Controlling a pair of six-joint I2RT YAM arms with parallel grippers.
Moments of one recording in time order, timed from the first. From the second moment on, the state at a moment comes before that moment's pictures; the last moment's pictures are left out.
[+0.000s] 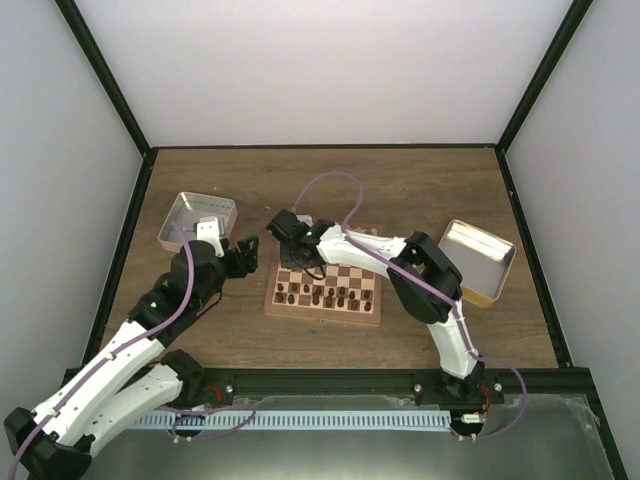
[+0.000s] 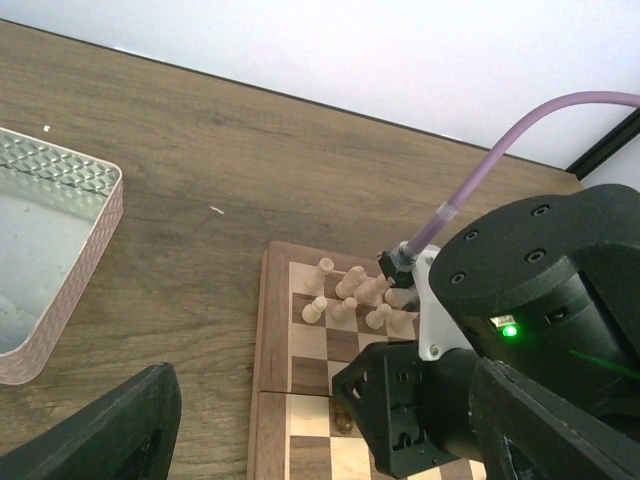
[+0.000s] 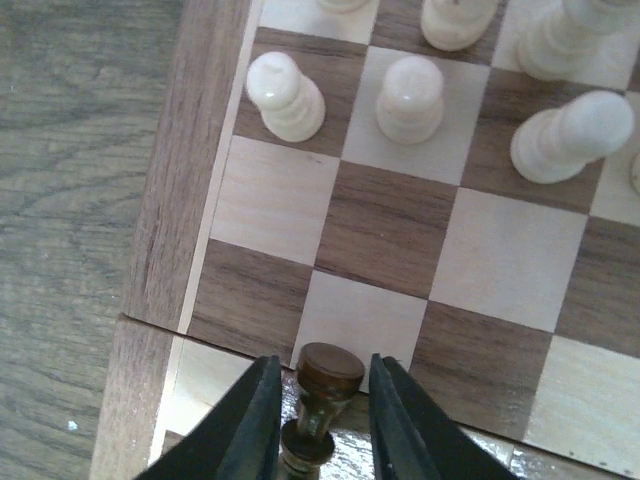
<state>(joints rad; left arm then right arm) -0.62 0.72 0.66 -0.35 -0.26 -0.54 0.93 2.07 1.56 -0.62 0.18 0.77</state>
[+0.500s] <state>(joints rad) -0.62 0.71 0.65 -0.35 -0.27 -0.55 0.93 2.13 1.63 -0.67 0.25 0.73</state>
